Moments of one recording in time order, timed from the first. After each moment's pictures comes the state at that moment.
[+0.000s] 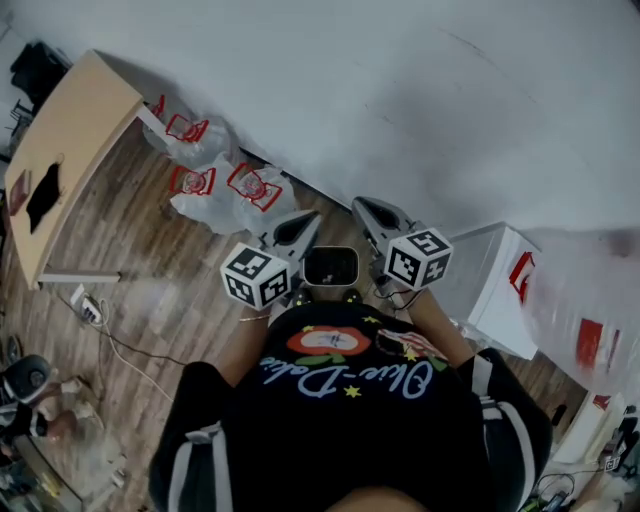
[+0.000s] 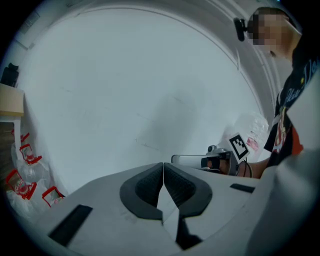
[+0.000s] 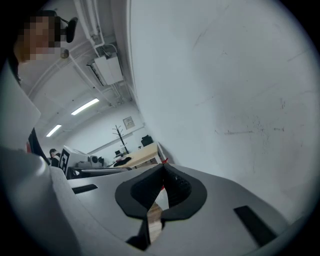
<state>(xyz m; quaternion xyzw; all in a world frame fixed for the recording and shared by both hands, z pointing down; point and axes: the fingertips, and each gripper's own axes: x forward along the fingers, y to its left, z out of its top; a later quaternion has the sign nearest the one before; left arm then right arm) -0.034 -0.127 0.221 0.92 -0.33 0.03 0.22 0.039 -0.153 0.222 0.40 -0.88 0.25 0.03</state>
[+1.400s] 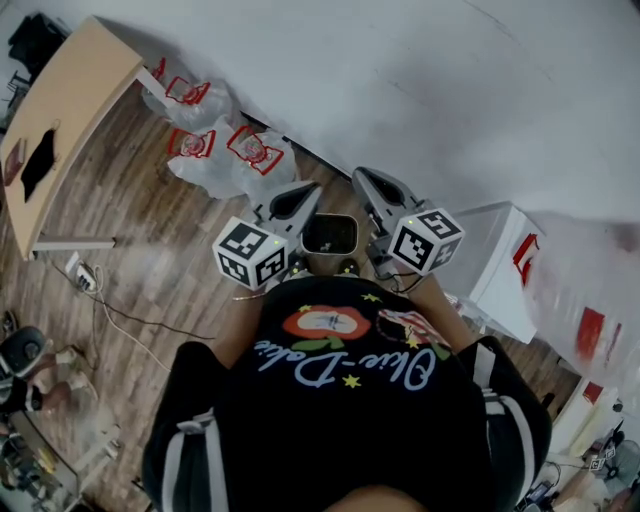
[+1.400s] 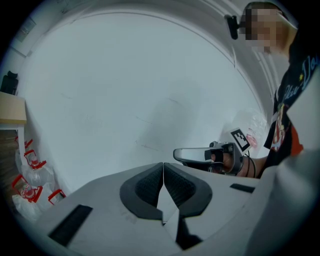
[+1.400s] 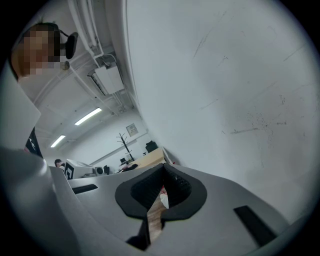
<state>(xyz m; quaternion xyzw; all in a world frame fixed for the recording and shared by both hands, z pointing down) -0.042 -0.109 0.211 0.92 -0.34 0.03 0.21 0.026 -0.135 0.197 0.39 -0.88 0.27 -0.02</state>
